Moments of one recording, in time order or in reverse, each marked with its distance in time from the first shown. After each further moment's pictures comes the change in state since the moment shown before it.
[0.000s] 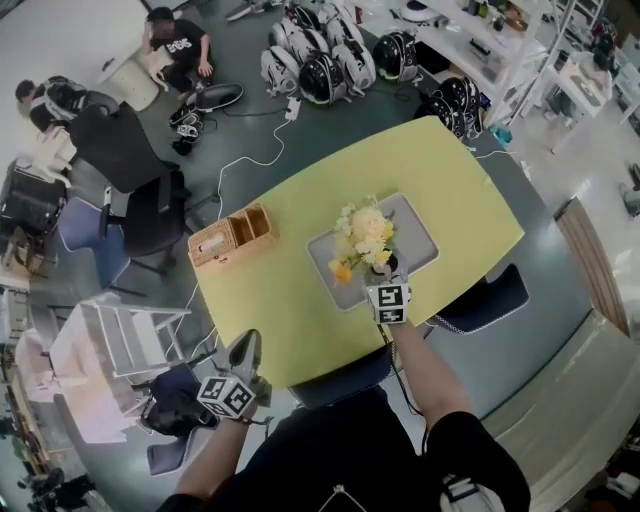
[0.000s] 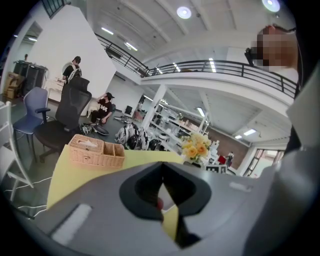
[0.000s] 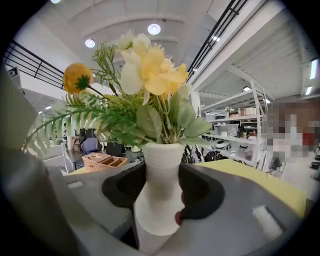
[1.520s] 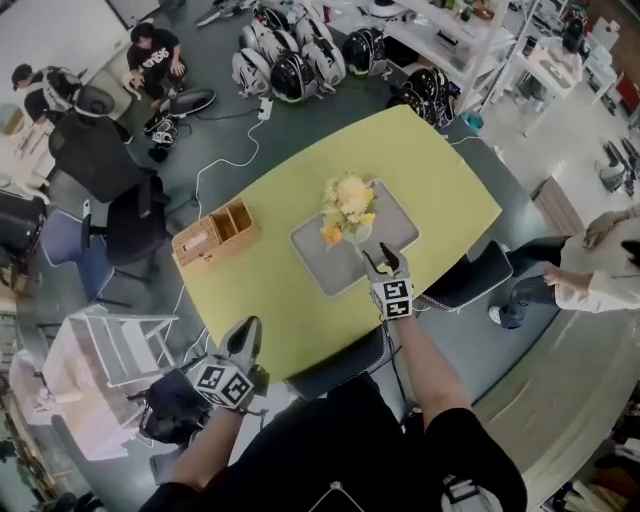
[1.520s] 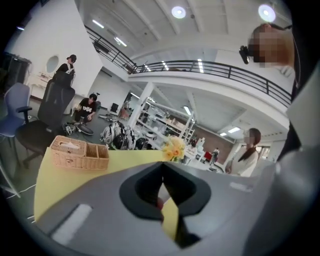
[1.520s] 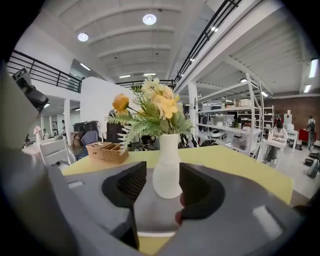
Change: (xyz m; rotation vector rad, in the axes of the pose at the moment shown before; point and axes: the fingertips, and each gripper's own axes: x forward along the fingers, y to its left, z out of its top) left arm 0.000 -0.028 0.004 0.047 0.027 -0.165; right arm -0.058 -0.018 -0.056 0.022 0.110 -0.025
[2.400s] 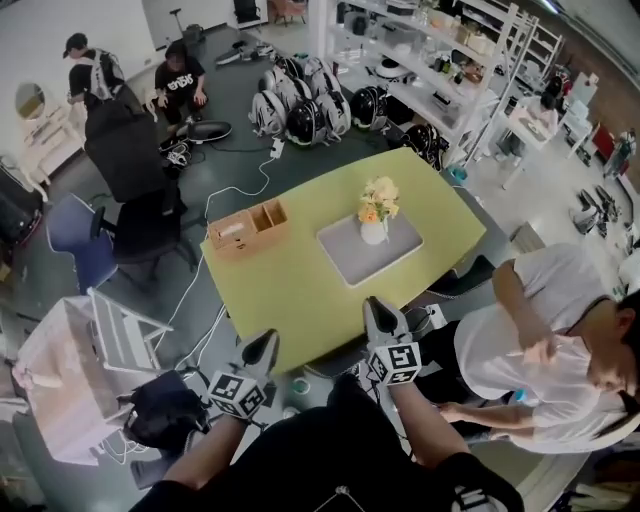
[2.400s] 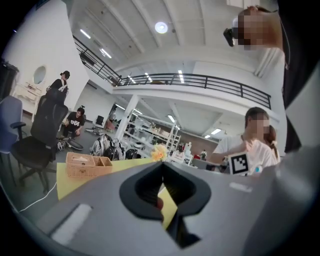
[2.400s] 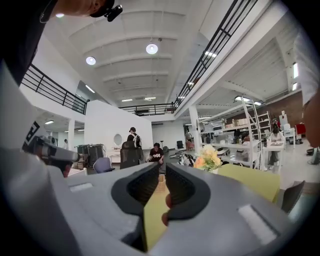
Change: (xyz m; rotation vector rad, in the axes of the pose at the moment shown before) left arm -0.213 -0.014 -0.012 0.141 -0.117 -0.151; right arm -0.244 0.263 0.123 0.076 -0.264 0.006
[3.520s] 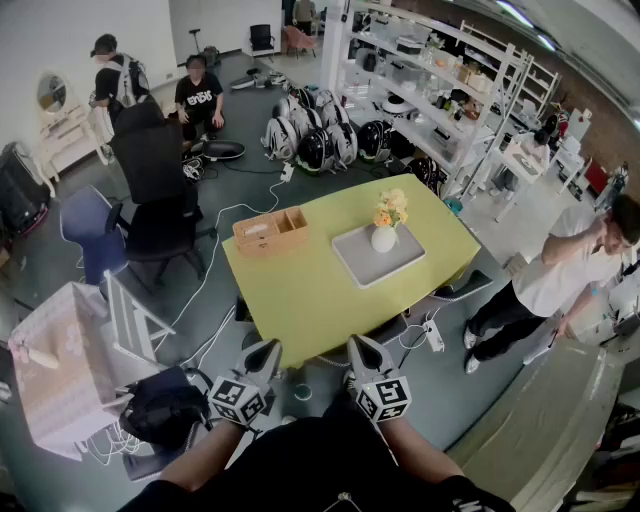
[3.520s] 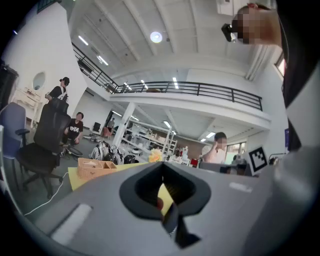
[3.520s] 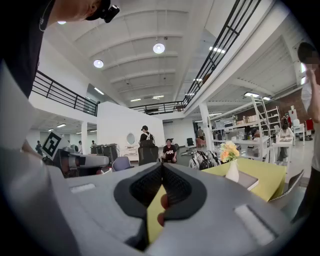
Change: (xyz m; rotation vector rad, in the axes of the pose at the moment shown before) left arm -0.149 -0.013 0.005 0.039 -0.062 -0.037; right arm -0.112 0.194 0.013 0.014 0.038 0.110
